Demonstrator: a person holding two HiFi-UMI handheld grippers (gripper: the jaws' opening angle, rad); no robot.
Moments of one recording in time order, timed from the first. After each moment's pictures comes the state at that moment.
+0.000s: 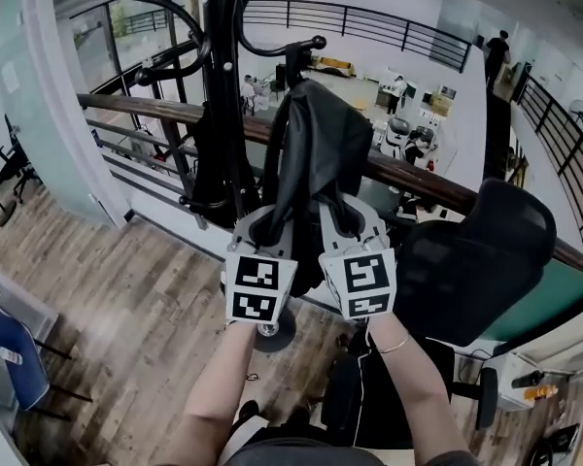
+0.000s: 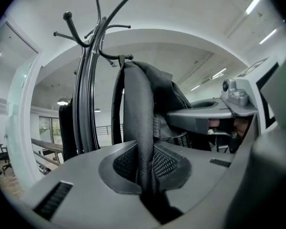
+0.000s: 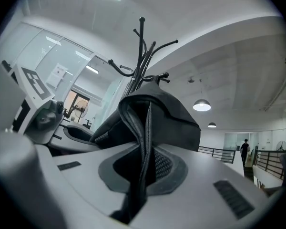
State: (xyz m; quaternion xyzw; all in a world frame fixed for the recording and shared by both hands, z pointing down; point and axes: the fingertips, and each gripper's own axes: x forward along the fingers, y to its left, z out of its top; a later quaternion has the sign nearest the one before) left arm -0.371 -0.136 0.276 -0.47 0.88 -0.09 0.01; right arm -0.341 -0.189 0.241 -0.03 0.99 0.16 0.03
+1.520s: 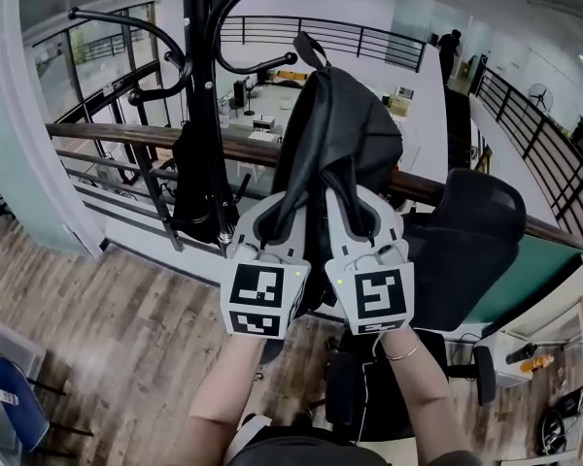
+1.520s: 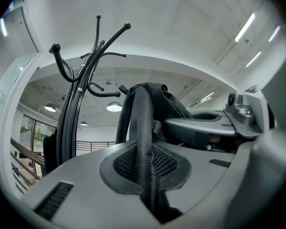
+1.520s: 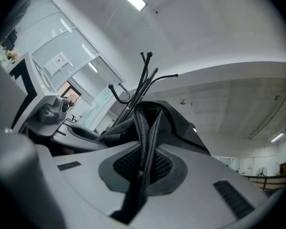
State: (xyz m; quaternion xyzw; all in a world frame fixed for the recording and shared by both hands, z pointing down) left arm -0.310 -0.142 0.182 -0.54 0.83 0.00 0.11; right arm -0.274 -0.170 0.152 -0.12 0.96 0.24 0.11
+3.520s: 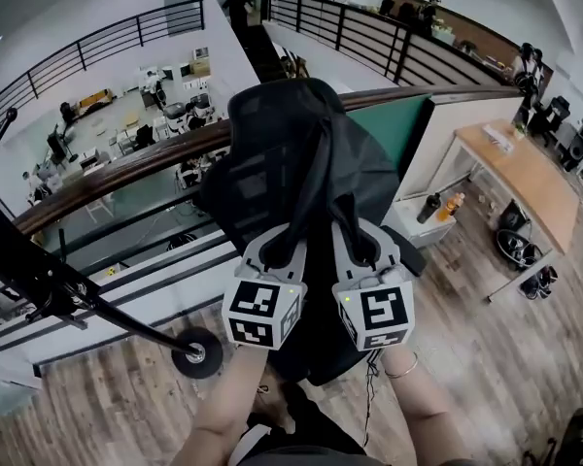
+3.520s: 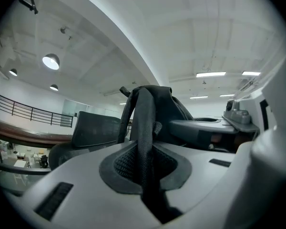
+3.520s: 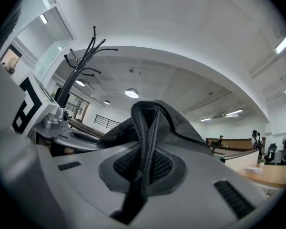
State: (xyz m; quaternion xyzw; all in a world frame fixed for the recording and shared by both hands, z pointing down) left arm -0.006 -0.269 0.299 -0.84 0.54 0.01 -0.02; right arm 0.049 -0.269 0.268 -0.47 0.87 0.13 -0.03
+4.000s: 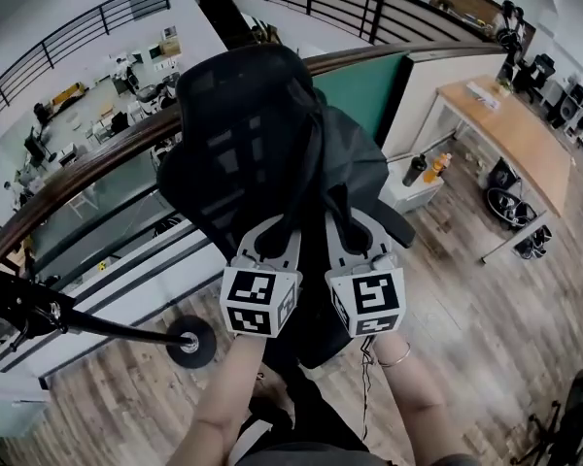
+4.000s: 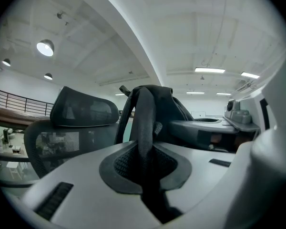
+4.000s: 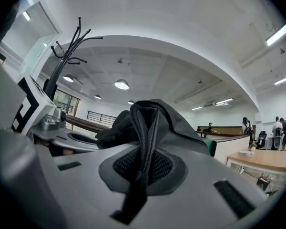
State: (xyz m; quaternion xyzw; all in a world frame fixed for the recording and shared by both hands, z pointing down) left arm 0.044 -0.308 0.364 -0.86 0.50 -0.03 -0.06; right arm 0.101 -0.308 0.334 -0.52 0.85 0.07 -0.05
